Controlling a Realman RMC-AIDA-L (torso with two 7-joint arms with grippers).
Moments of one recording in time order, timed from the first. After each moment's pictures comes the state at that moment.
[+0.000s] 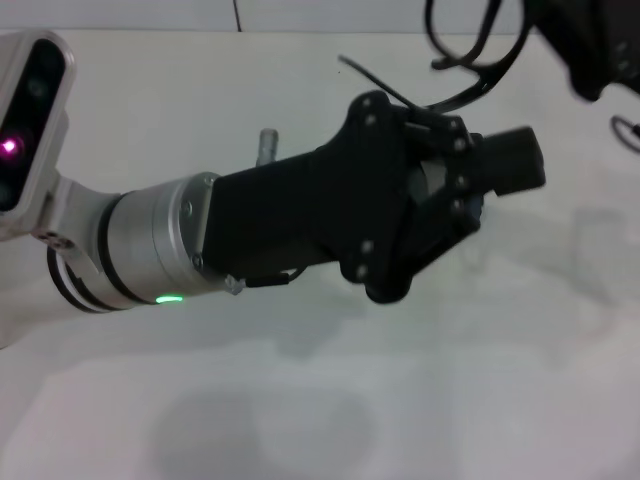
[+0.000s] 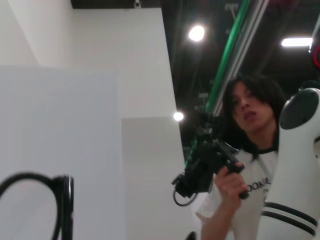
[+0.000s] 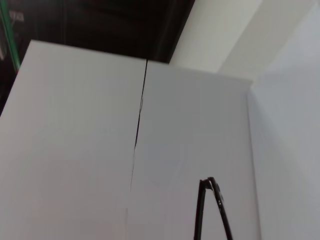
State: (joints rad) left arm -0.58 -2.10 1.78 0.51 0.65 1.83 -0.87; right arm 0.63 2.02 -1.01 -0.40 -1.06 -1.88 0.92
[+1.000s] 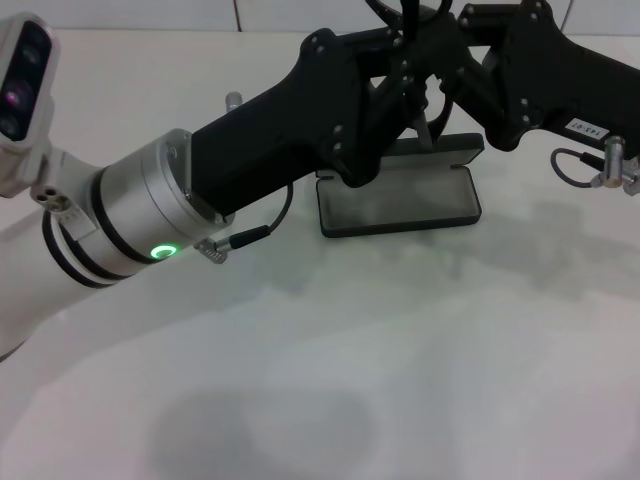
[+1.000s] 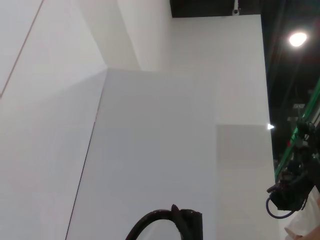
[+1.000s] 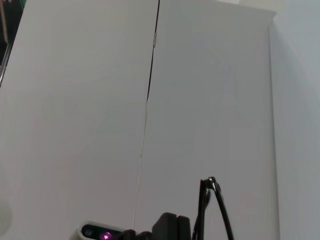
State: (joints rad) left arm -0.59 -2.10 1.78 0.41 0.48 1.72 -0.94; right arm 0.64 2.02 -1.16 -0.41 -1.07 -1.75 0.88
